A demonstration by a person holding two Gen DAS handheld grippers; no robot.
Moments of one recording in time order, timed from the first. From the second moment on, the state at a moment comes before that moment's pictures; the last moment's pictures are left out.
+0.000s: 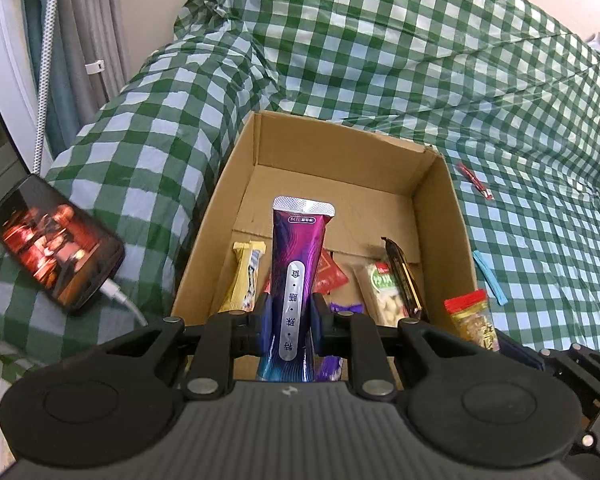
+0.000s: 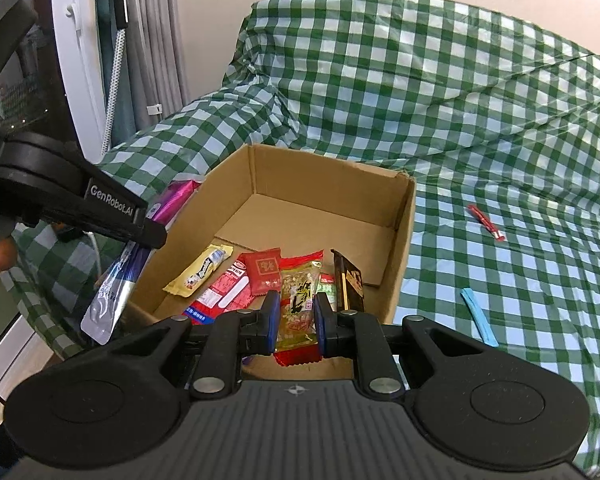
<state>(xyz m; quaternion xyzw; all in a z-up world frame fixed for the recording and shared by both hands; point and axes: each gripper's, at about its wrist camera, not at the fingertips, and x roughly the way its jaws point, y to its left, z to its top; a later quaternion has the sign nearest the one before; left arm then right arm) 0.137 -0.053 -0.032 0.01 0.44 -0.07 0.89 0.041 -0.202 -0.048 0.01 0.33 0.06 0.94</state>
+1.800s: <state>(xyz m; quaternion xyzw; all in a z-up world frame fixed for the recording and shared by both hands) 0.049 -0.041 -0.039 0.07 0.45 -0.01 0.89 -0.026 -0.199 -0.030 0.07 0.31 0.02 0.95</state>
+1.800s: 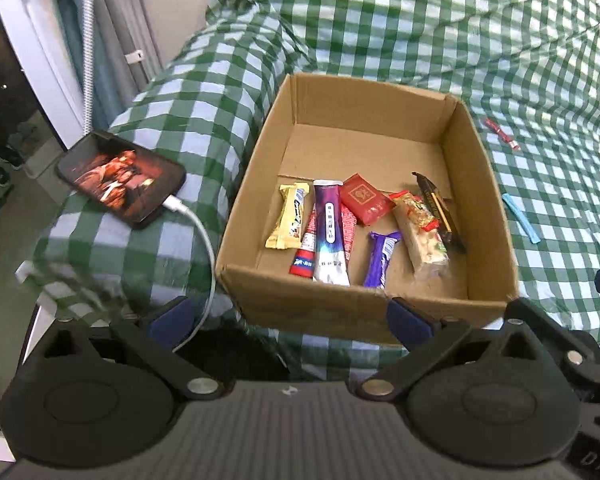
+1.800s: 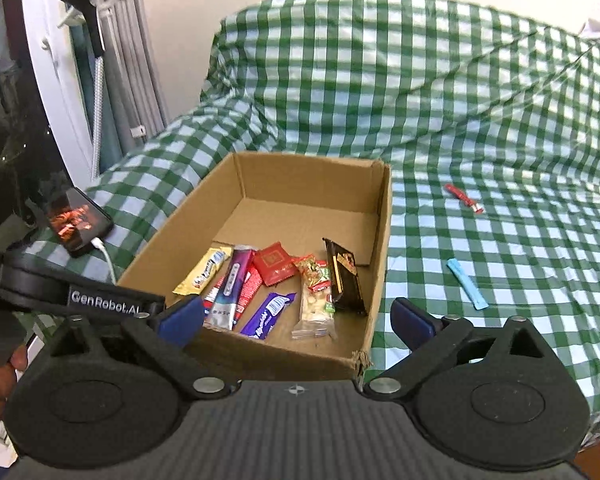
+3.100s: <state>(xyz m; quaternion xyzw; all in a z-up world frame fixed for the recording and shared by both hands) -0.028 -0.051 -0.022 0.10 0.39 -0.03 0.91 -0.106 -0.195 -0.015 0.06 0.25 0.02 0.96</state>
